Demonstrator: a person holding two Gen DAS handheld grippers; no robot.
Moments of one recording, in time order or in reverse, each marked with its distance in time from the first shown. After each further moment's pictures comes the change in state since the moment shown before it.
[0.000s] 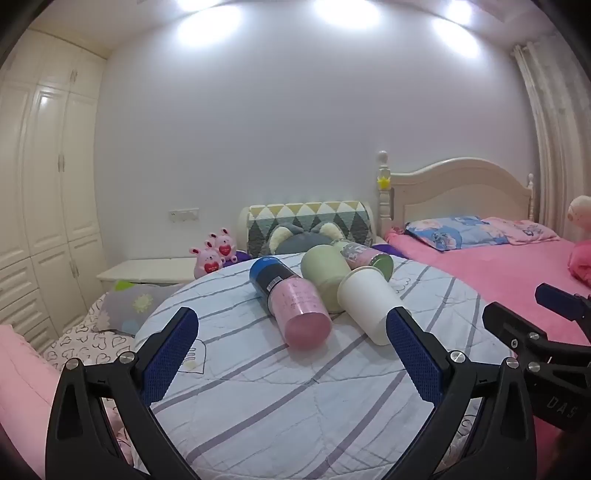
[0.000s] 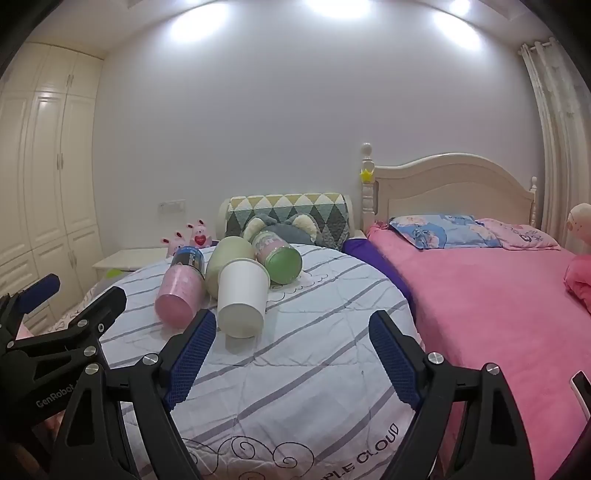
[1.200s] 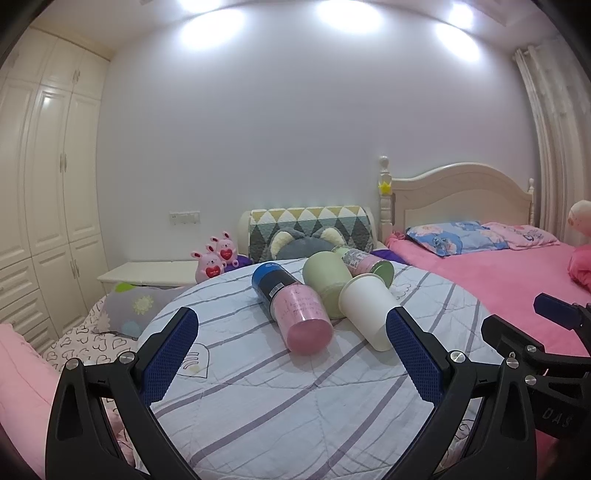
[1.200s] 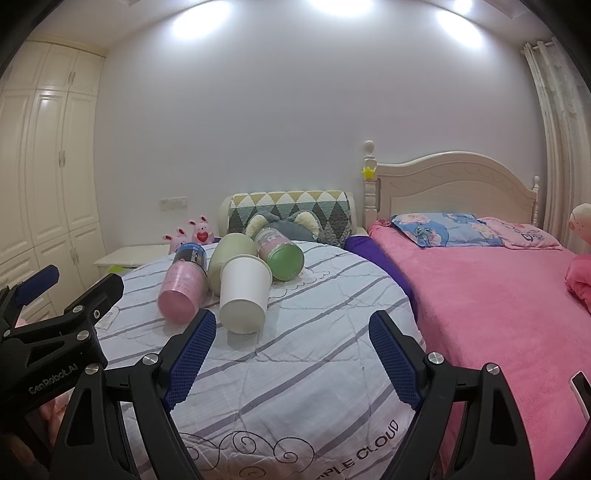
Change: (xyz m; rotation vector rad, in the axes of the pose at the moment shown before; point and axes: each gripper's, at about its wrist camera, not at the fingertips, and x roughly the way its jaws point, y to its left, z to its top) left arm -0.004 0.002 0.007 -0.017 -0.002 0.001; right arm -0.002 0.000 0.000 -0.001 -0.004 0.009
